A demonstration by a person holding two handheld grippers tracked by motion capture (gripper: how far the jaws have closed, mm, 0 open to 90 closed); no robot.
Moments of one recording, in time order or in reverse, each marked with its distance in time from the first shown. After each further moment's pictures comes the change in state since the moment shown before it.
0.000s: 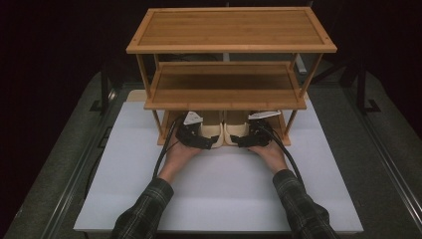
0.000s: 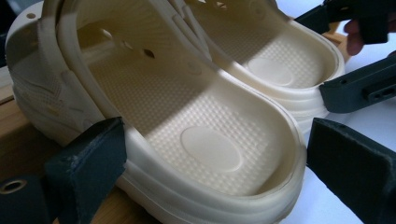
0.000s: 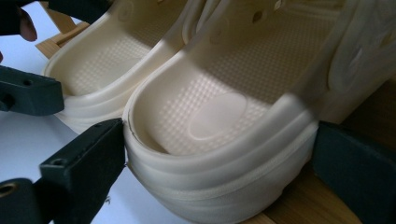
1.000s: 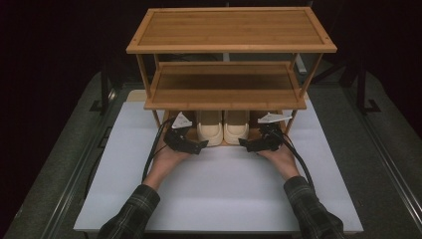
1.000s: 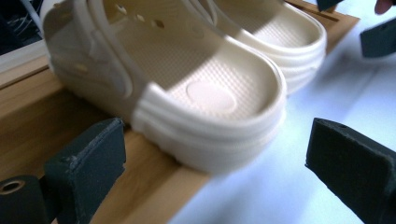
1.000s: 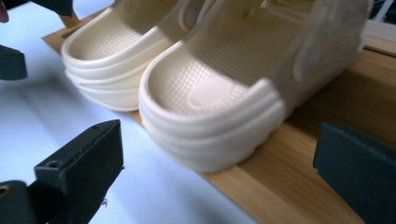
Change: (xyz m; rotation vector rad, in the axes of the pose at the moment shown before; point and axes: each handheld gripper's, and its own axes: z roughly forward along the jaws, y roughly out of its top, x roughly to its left) left arm 0.007 -0.014 -0.042 0.049 -0.001 0.014; right arm -0.003 -0.013 -0.033 -0.028 -0.012 -0.016
